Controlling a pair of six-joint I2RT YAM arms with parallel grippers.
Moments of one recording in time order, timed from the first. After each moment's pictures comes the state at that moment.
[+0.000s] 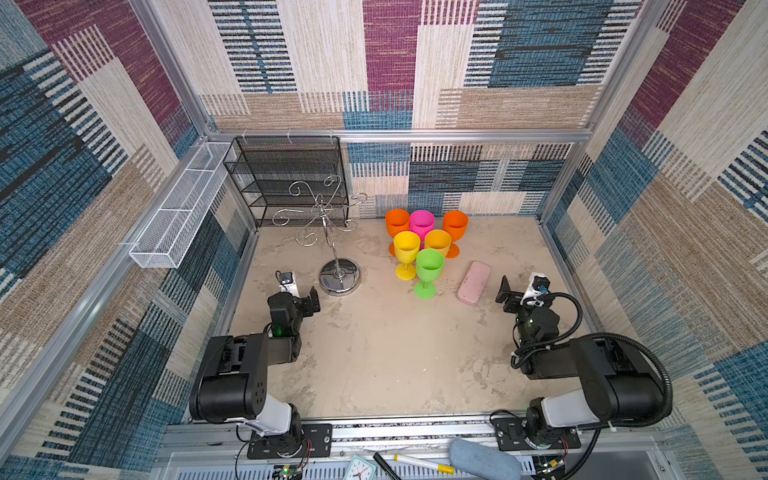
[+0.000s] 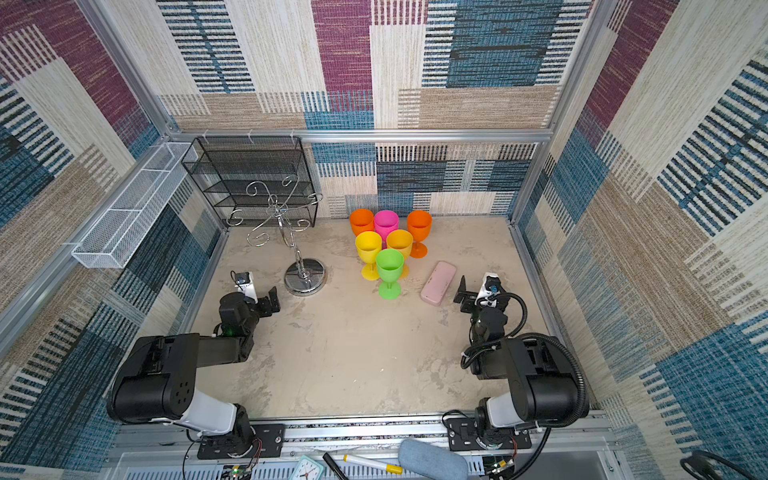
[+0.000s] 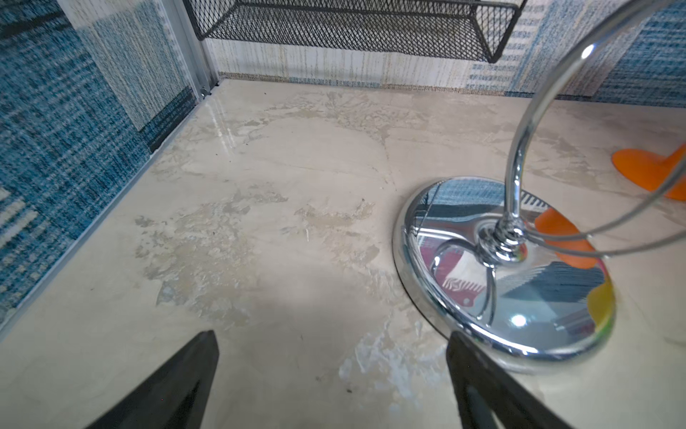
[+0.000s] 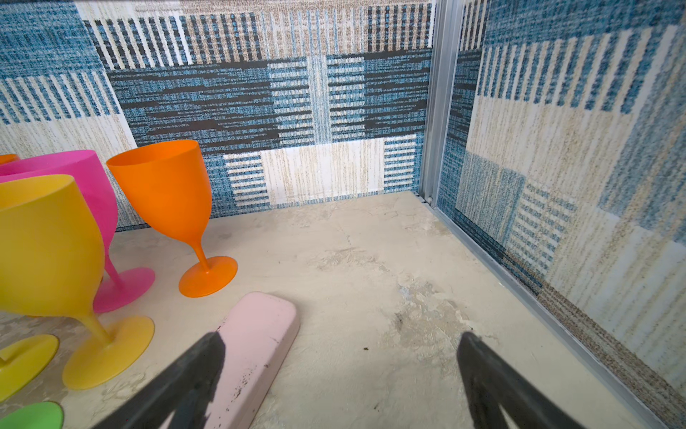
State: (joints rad) left arm 0.04 1.53 0.39 0.77 -0.08 -0.04; right arm 0.02 1.46 0.16 1.28 0.19 0.06
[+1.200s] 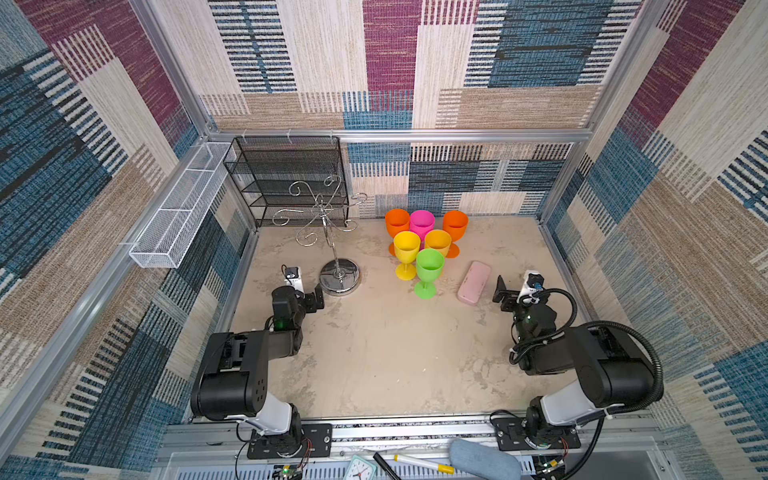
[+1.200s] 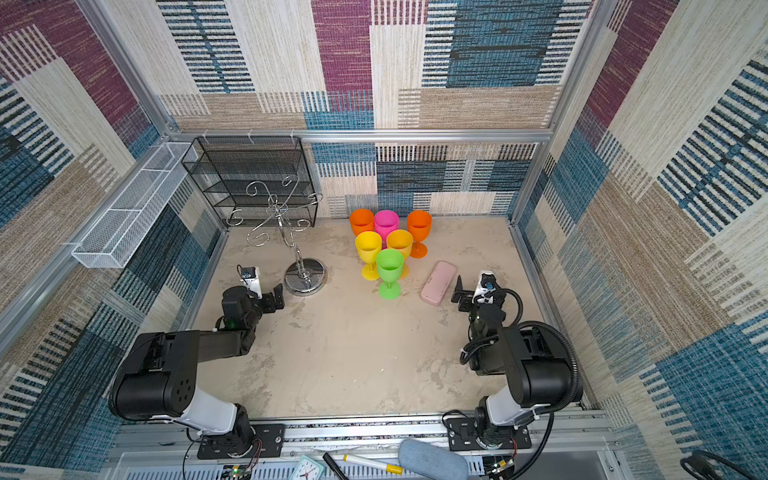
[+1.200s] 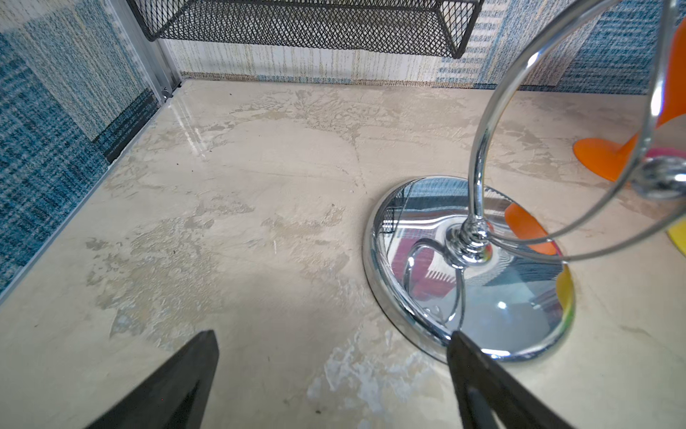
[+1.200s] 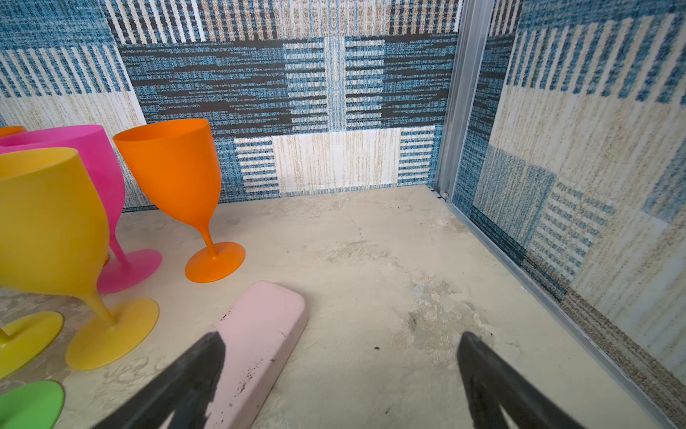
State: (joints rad) left arm 0.03 1.54 0.44 0.71 0.00 -0.02; right arm 0.01 1.54 0.19 1.30 0.14 0.04
